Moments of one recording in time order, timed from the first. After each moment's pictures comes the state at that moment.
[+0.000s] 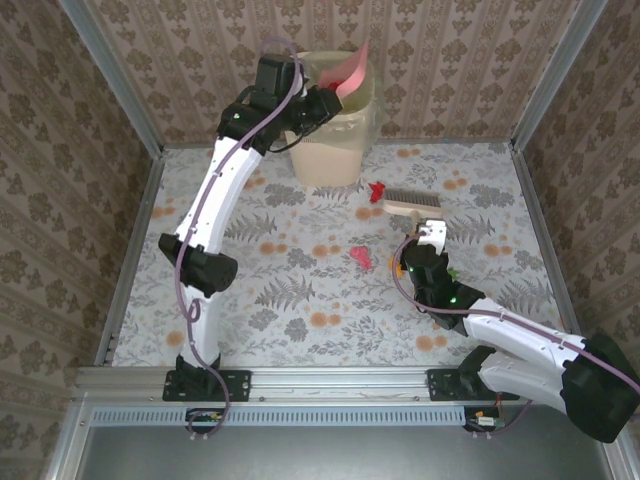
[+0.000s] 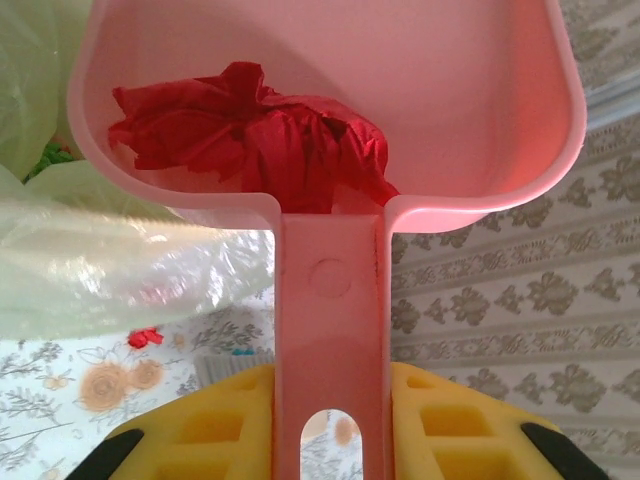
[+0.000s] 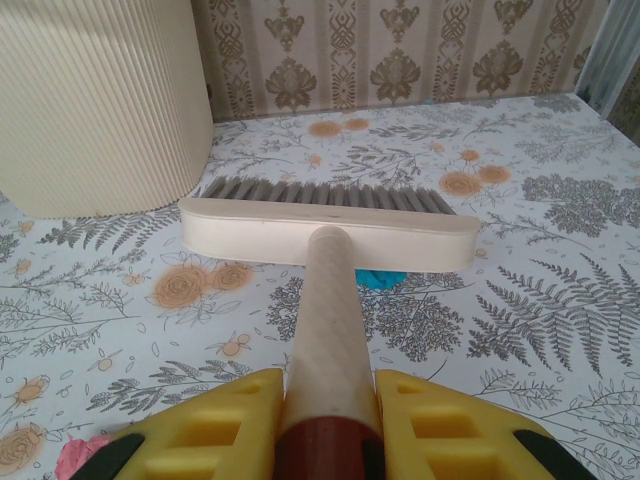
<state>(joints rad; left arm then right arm) -0.55 2.13 2.59 -0.91 0.29 -0.87 0.66 1.02 0.46 0.12 0.75 0.36</state>
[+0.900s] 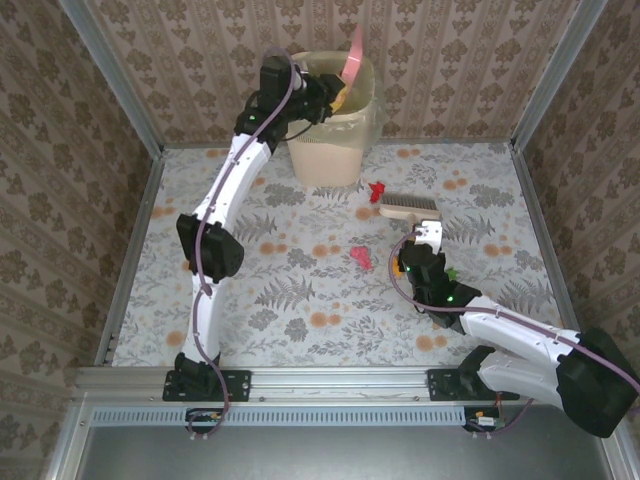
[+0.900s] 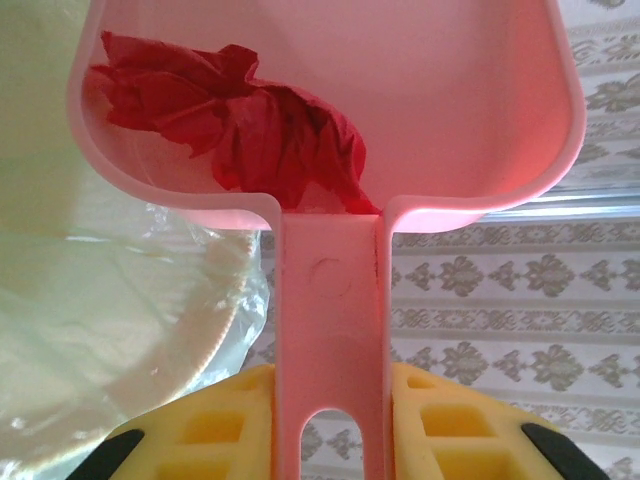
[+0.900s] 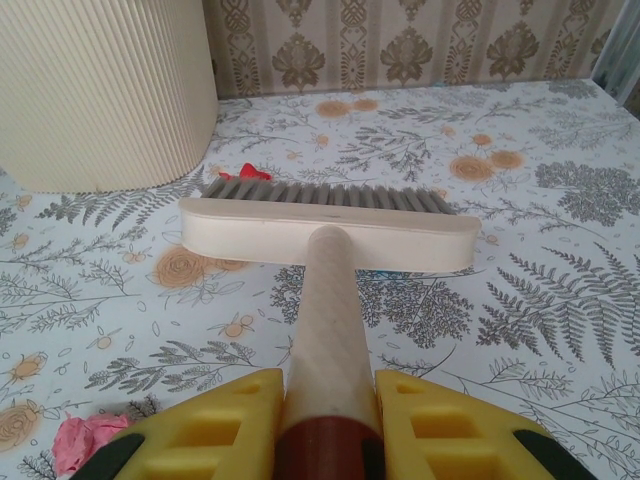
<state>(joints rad) -0.47 2.29 2.50 -0.41 0.50 -1.35 0.66 1.06 0.46 0.12 0.73 0.36</state>
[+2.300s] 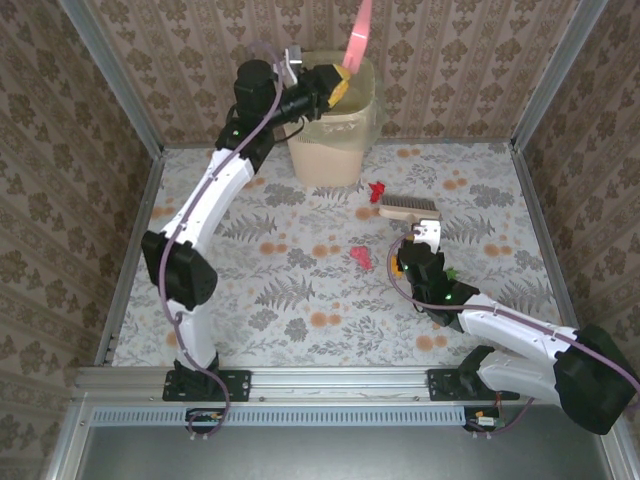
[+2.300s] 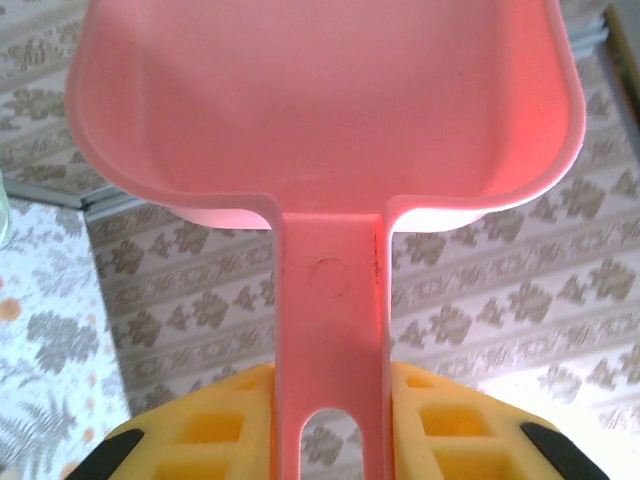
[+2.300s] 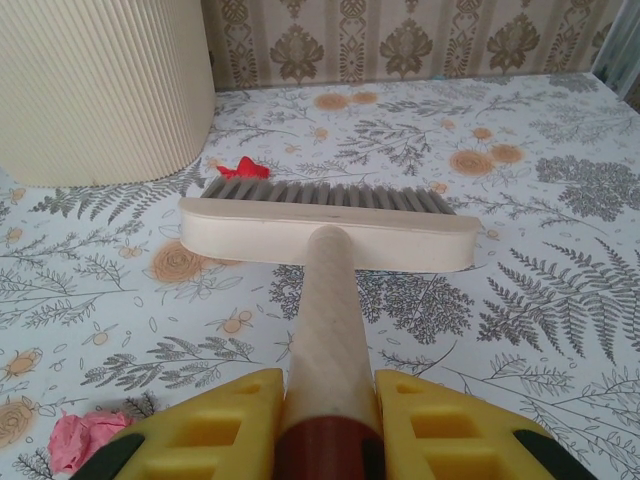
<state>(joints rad) -0.50 1.90 2.02 -0.03 0.63 -1.28 0.66 1.08 0.47 0.11 0.73 0.37</state>
